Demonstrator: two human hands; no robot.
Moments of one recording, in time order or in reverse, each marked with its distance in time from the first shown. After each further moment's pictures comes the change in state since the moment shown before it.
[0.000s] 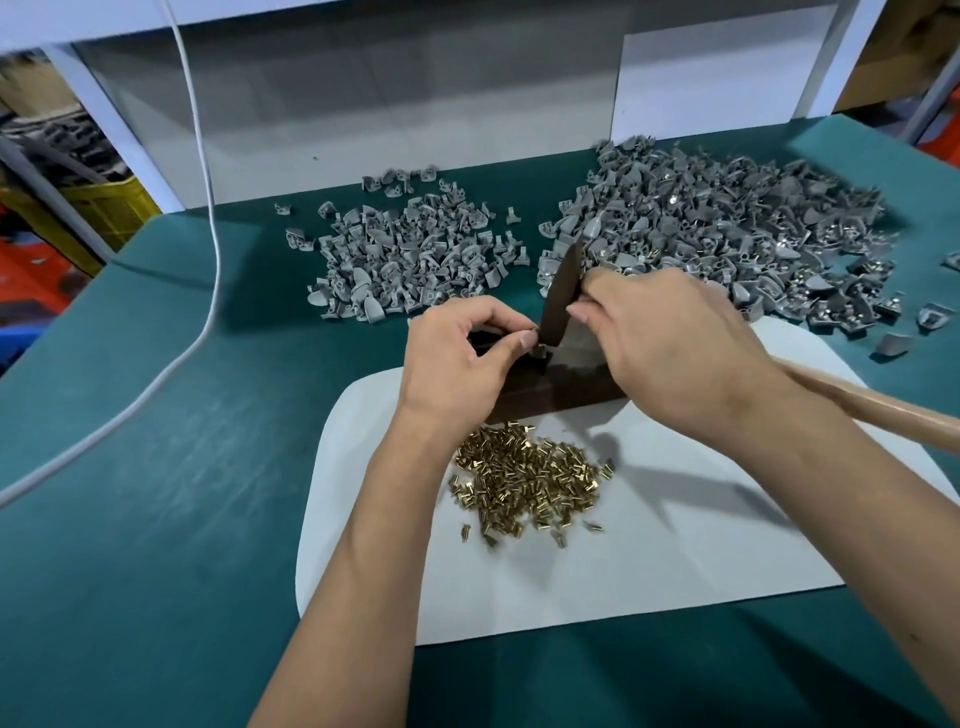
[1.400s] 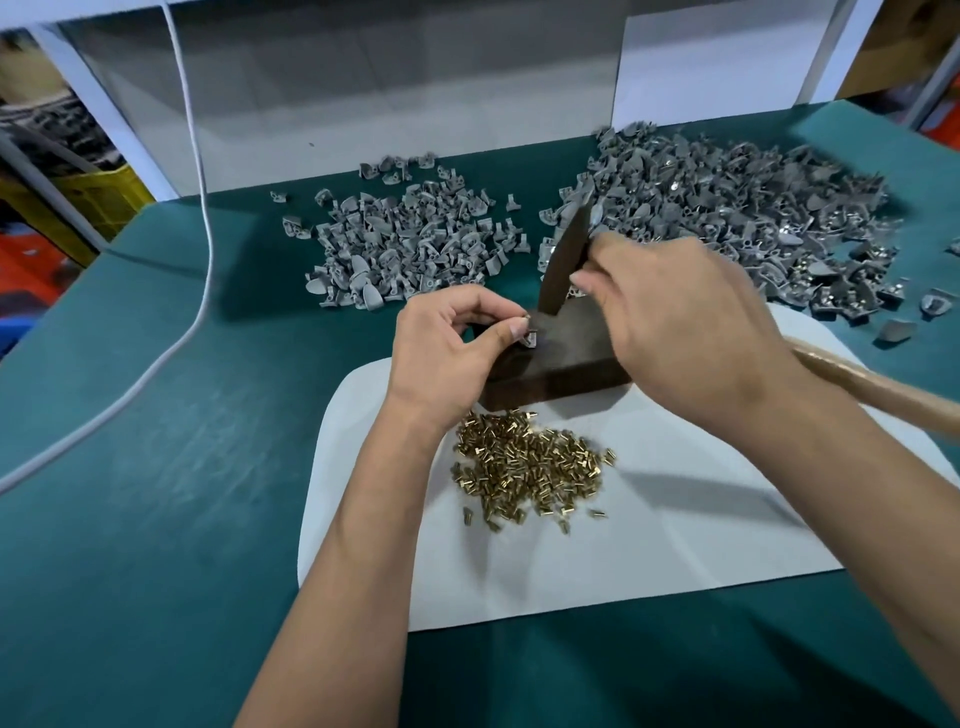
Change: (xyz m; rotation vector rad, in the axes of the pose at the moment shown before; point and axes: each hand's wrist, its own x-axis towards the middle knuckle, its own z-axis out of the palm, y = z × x) left_hand -0.002 -0.012 -0.005 -0.187 -0.012 -0.002; right_hand -0.002 -0.004 0.001 -0.020 0.112 -0.016
